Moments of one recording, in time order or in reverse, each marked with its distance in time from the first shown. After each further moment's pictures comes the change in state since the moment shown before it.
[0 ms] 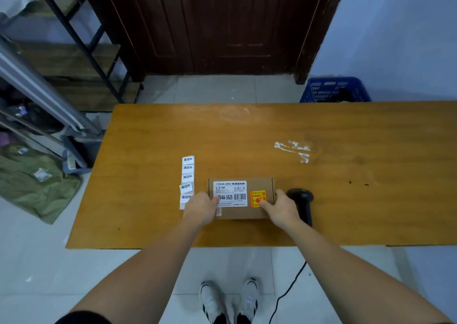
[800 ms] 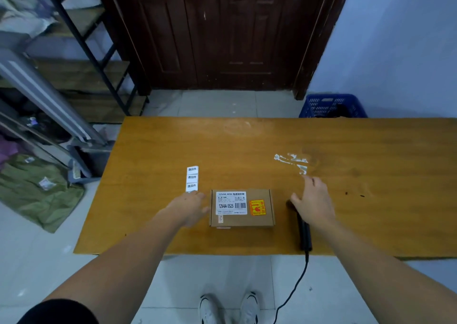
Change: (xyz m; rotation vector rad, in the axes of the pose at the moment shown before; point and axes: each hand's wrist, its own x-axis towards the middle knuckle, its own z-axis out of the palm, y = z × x) left_hand -0.015 -0.018 -0.070 0.462 -0.118 0.305; right_hand 0.001 0.009 -0.082 -0.414 0.359 -0.205
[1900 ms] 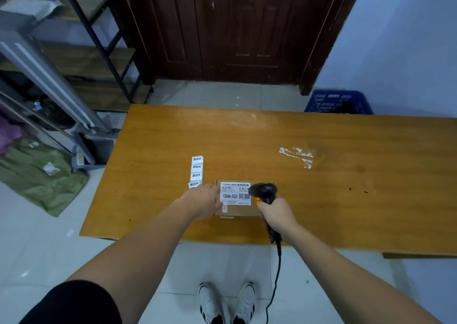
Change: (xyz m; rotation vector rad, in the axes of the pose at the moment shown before) left_hand -0.002 0.019 0.009 0.067 -0.011 0.106; right_hand -0.067 -0.080 0.026 0.634 -0.454 0.247
